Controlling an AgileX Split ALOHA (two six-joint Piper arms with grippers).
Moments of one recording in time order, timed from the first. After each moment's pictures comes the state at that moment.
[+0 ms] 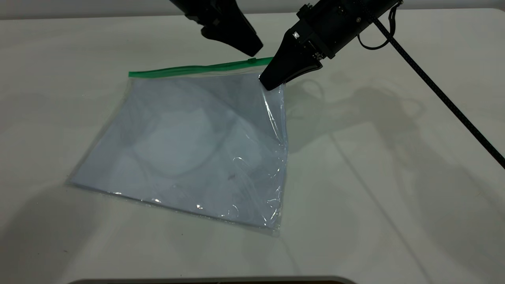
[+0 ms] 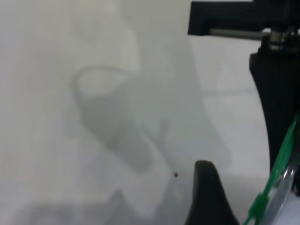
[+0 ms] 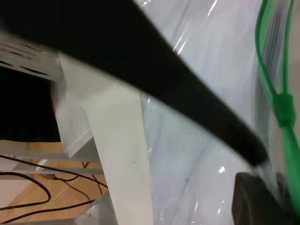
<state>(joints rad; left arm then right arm) -0.34 2.38 -1.69 -0.95 0.84 1.52 0.28 2.48 -1.65 1.09 1.06 -1.26</state>
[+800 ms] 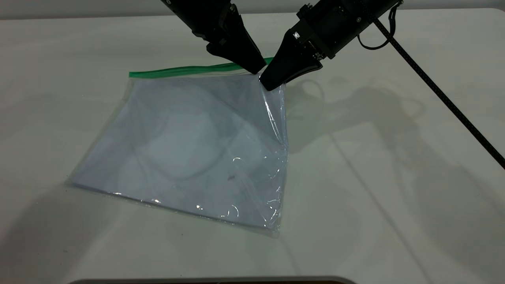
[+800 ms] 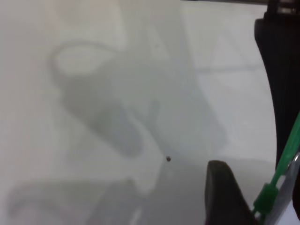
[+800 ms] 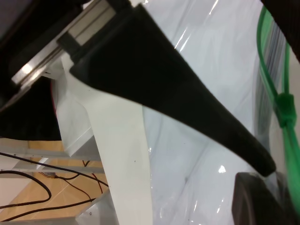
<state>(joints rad) -0.36 2.40 -1.70 -0.89 0.84 1.48 0.28 2.48 -1.65 1.08 1.07 -1.26</state>
